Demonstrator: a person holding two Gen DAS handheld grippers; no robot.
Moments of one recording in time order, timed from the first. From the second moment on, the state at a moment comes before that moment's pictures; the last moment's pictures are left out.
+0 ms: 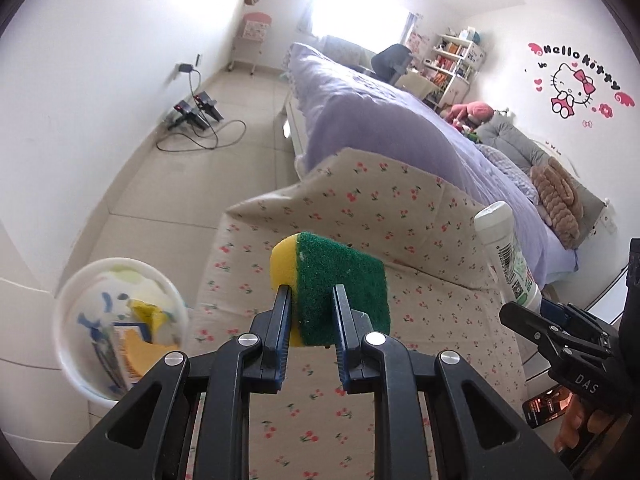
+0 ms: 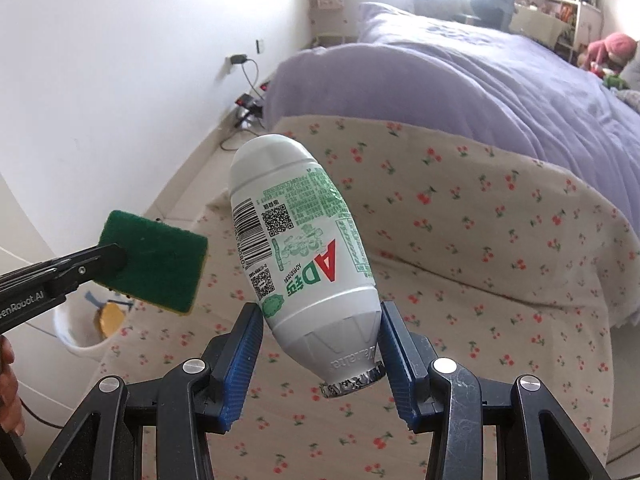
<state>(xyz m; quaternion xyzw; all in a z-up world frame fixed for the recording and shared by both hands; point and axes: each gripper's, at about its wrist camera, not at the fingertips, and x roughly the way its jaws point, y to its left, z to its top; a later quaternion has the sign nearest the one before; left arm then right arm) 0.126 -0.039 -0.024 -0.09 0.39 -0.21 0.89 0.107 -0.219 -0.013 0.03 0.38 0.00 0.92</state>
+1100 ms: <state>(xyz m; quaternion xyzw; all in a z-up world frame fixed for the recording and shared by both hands) 0.102 0.111 -0.021 -0.10 0.37 -0.09 0.92 0.138 -0.086 -0.015 0.00 0.37 0.09 0.92</state>
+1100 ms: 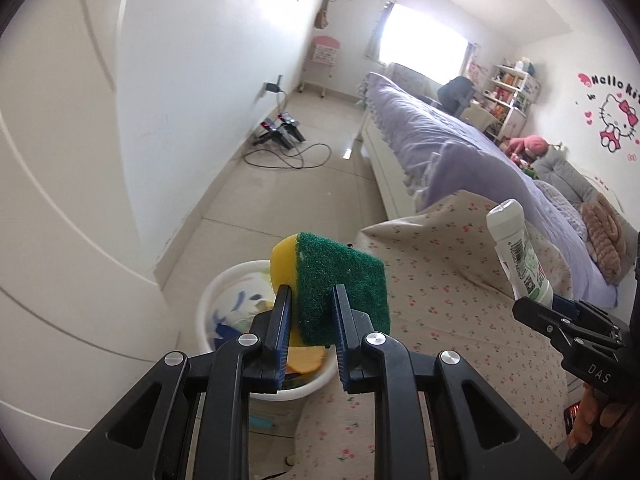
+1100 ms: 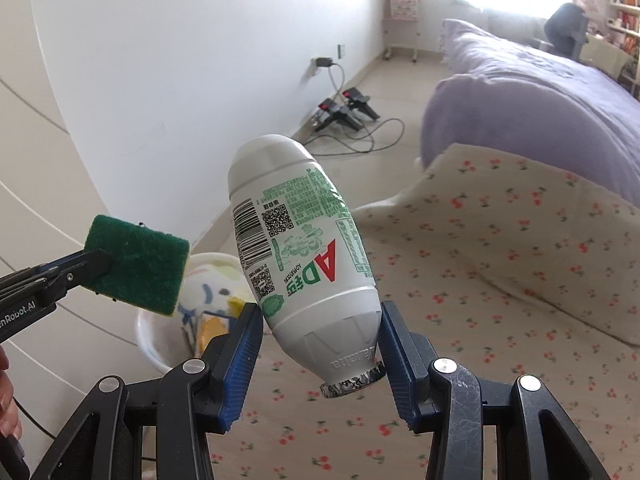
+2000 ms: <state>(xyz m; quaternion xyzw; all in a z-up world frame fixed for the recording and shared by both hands) 0.098 0.163 -0.039 -0.09 0.39 0.02 0.92 0.194 0.005 -0.079 0.02 0.40 0.15 0.90</state>
